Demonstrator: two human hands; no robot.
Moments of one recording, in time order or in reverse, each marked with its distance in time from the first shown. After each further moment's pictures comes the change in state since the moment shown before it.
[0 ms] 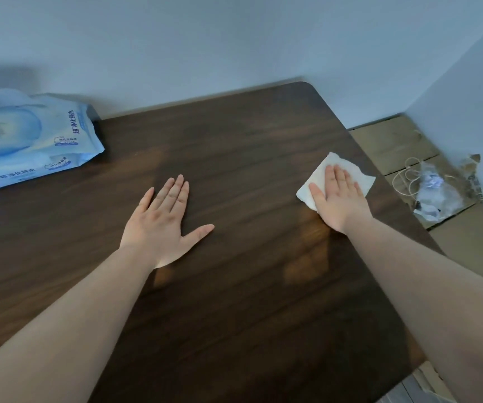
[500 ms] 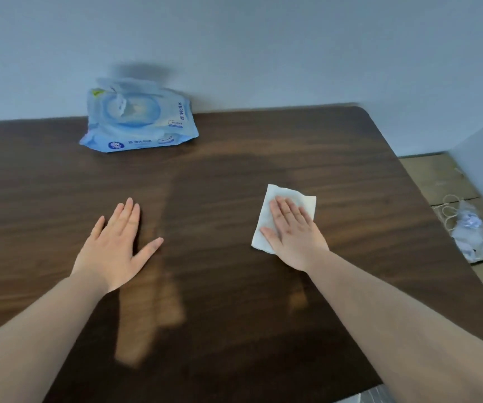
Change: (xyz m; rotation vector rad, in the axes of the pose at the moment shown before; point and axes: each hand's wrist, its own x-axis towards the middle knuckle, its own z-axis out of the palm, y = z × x) left_hand -0.168 -0.125 0.032 -0.183 0.052 -0.308; right_hand -0.119 -0.145 0.034 -0.159 -0.052 -0.537
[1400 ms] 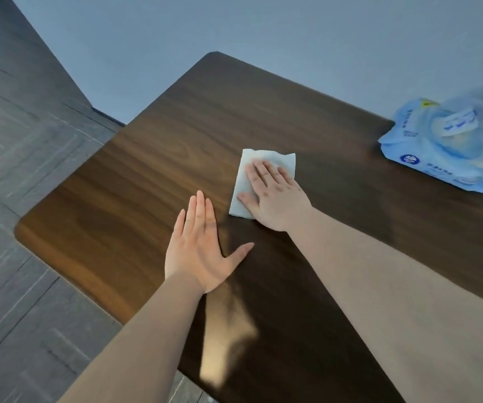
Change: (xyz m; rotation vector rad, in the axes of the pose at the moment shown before) left_hand -0.171 -0.168 0.037 -0.145 0.184 -0.748; right_hand 0.075 -0.445 0.014 -0.179 0.000 -0.882
